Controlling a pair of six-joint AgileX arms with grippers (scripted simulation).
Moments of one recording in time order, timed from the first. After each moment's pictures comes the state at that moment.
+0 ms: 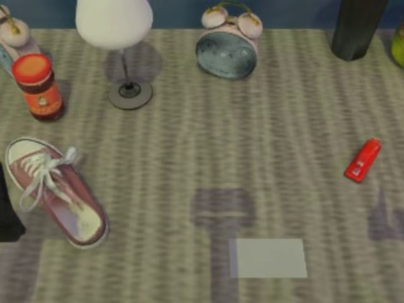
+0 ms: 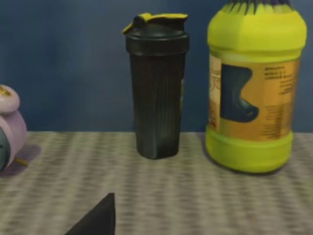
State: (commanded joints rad) left arm 0.00 0.00 0.00 0.00 0.00 0.00; right arm 0.00 0.00 0.00 0.00 0.00 0.00
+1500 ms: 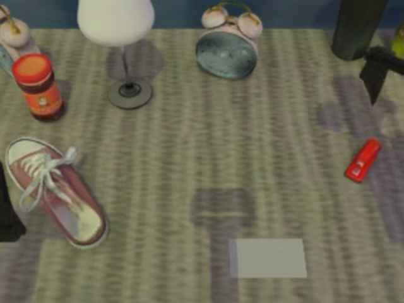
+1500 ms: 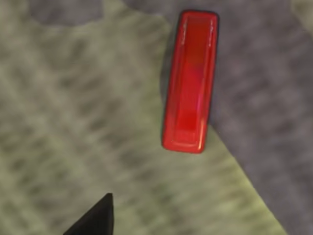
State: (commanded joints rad) left arm 0.00 0.00 0.00 0.00 0.00 0.00; right arm 0.12 1.86 1.55 -1.09 0.01 0.68
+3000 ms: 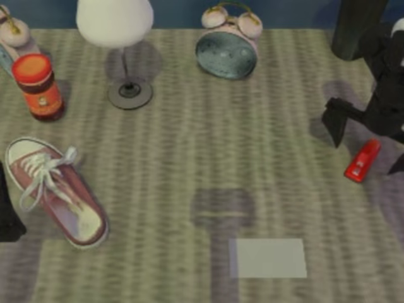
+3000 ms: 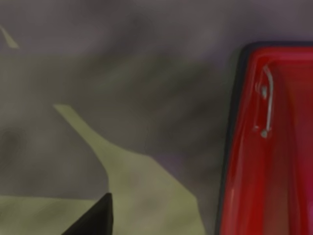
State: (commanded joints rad) left arm 0.00 0.00 0.00 0.00 0.00 0.00; right arm 0.14 2.24 1.57 -0.90 0.00 0.79
